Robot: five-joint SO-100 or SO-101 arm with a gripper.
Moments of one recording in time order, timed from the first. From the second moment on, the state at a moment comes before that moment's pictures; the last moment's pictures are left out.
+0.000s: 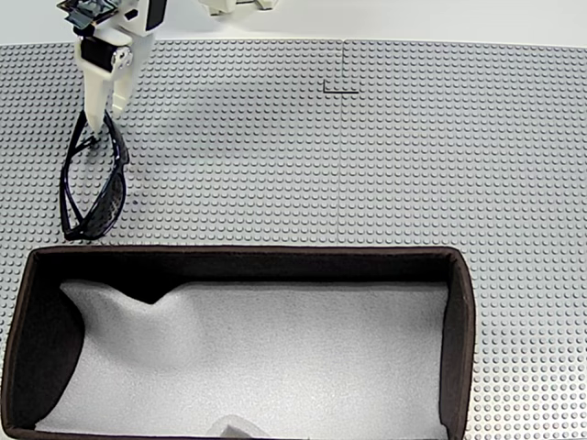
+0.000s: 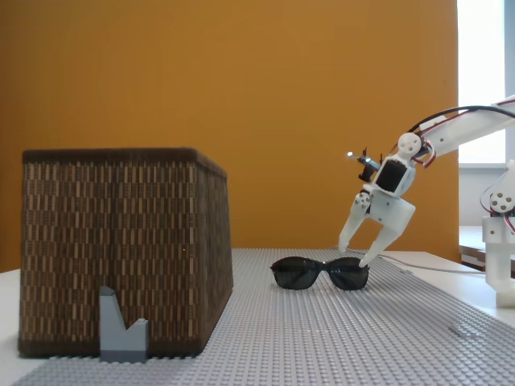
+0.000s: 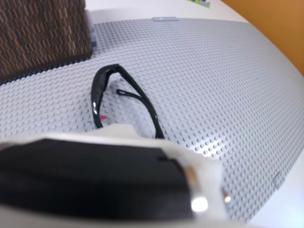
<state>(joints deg) 25.3 121.3 139.9 40.8 14.2</state>
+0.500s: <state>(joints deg) 27.1 112.1 139.8 35.6 13.1</state>
